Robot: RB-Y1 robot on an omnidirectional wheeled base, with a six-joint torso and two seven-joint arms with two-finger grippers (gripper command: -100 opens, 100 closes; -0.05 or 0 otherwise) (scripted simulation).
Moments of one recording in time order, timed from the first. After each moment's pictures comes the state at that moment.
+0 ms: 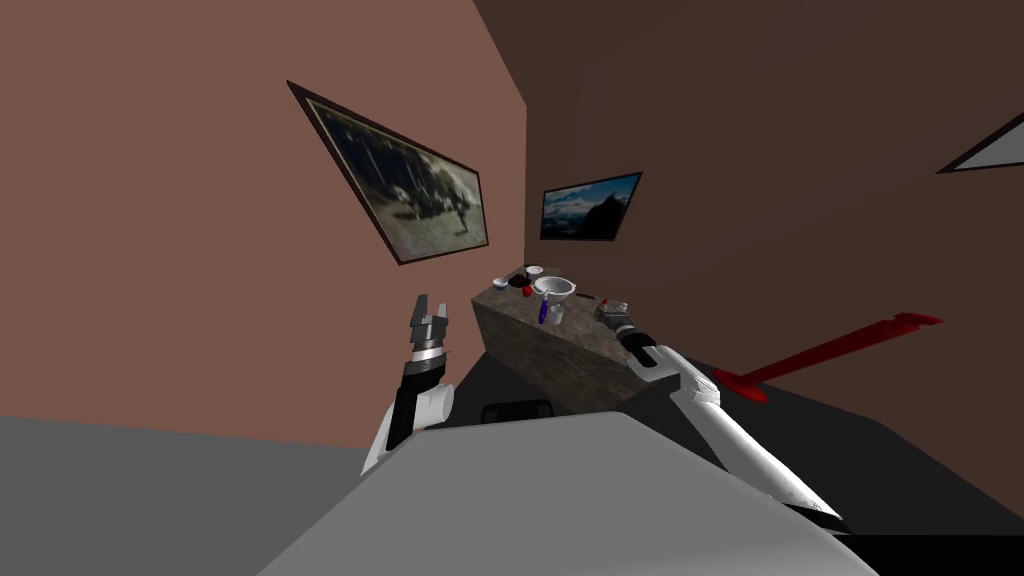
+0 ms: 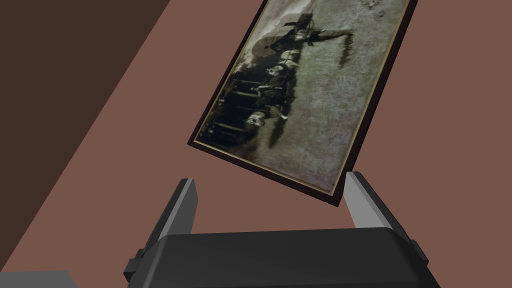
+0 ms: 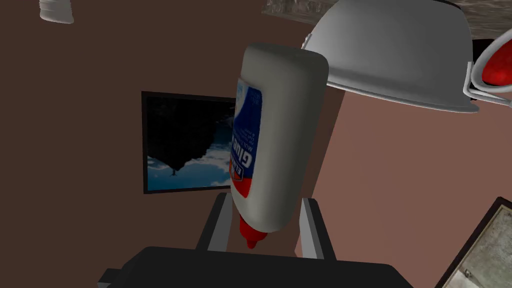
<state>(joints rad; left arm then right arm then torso) 0.47 -0.03 -0.07 -2.24 -0.05 -0.39 0.02 0.19 -0.61 -0.20 -1.56 0.51 -0.05 0.57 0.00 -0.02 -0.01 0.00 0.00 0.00</state>
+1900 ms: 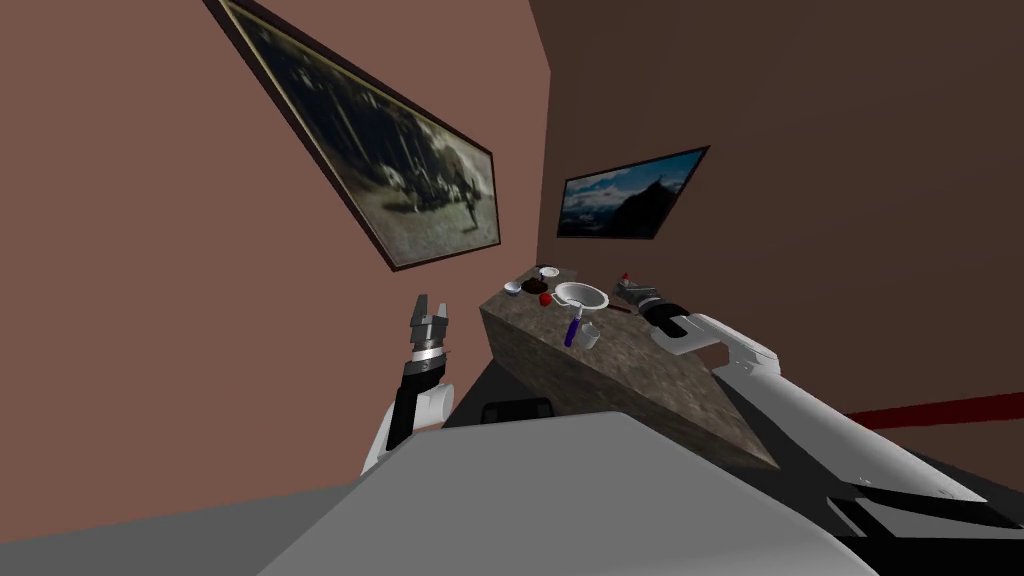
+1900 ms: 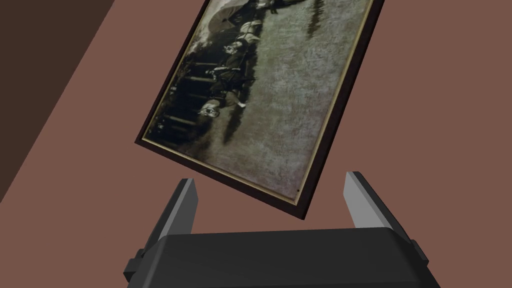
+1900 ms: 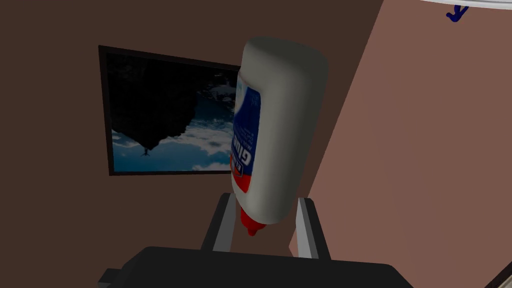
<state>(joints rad) 0.47 -0.03 -0.07 -2.24 -0.05 -0.39 0.02 0.17 -0.96 -0.22 -1.69 0.31 0.20 0.48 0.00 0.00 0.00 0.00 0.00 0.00</state>
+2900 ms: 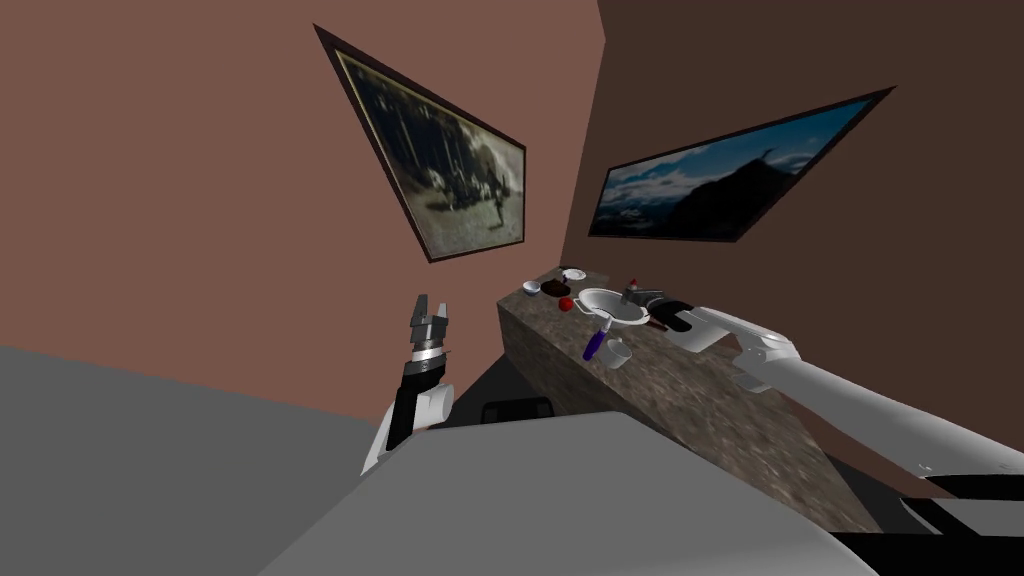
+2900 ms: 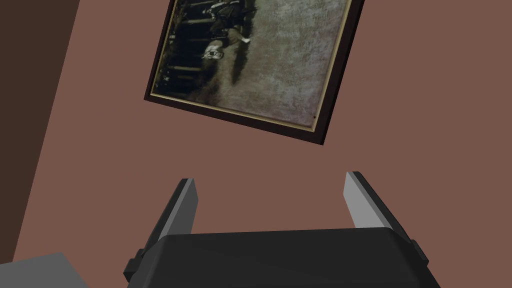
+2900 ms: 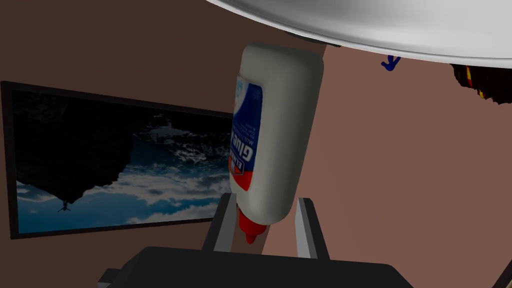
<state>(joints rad) 0.47 -0.03 -0.07 -2.24 -0.05 -0.39 0.02 0.15 -1.18 -0.06 -1.54 0.22 0.28 0.34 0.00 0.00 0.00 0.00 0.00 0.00</state>
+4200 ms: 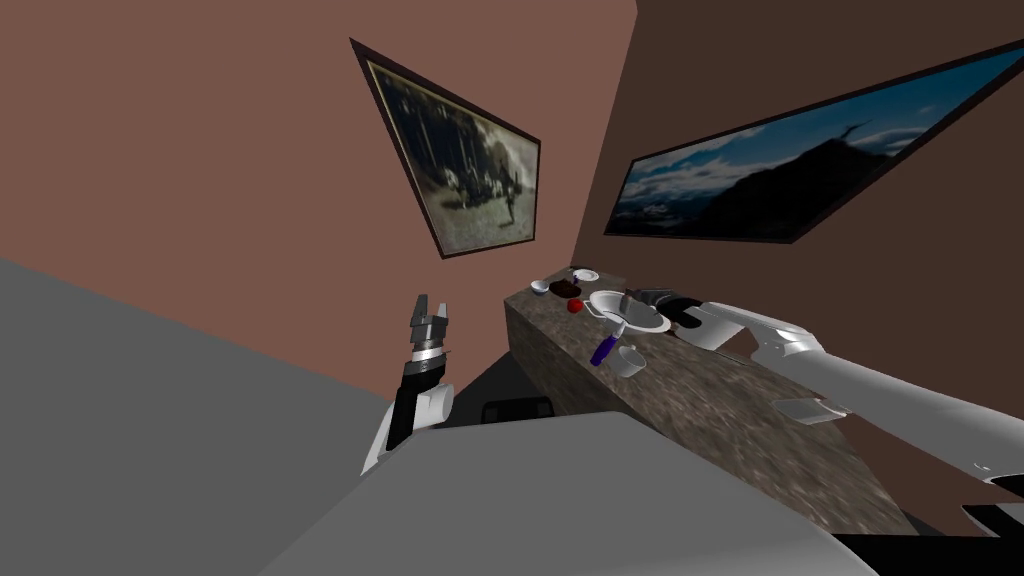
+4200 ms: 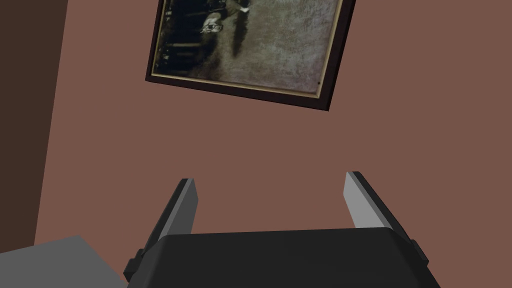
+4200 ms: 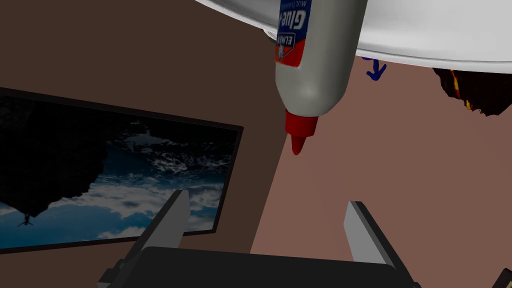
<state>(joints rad) 0.47 -0.03 -0.07 -2.24 -0.05 -0.39 0.02 0.16 -1.29 -0.02 -1.50 0.16 0.30 0.29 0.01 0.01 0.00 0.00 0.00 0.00</state>
